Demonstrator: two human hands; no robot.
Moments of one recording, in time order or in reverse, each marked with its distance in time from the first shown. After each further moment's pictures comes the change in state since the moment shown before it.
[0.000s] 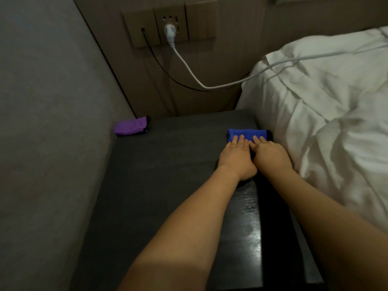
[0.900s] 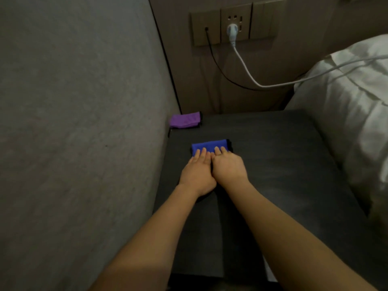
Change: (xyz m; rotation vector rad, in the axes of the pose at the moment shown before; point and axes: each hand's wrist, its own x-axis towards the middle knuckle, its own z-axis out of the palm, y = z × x) left_hand -0.139 -0.189 -0.008 -0.038 0.063 -0.269; right_hand -0.001 -0.235 -0.002 0.183 0.069 -0.273
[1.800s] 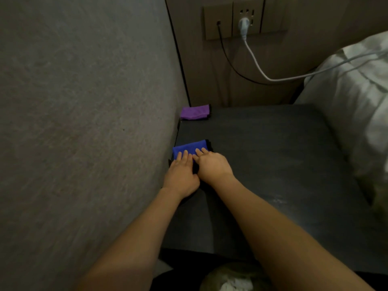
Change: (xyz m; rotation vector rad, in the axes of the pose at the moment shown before) left_hand -0.053 -0.045 0.008 -0.042 0.068 -0.186; right_hand -0.012 -0.050 0.006 0.045 -0.113 -0.219
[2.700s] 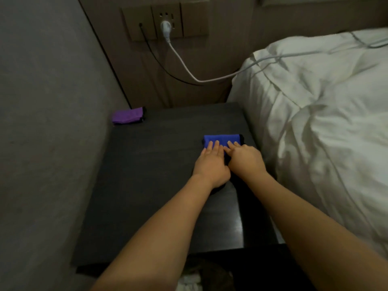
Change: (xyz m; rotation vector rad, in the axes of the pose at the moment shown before) left_hand 0.020 0.237 0.040 -0.001 -0.098 0.382; right_hand -0.141 0.197 -0.037 -0.145 0.075 0.413
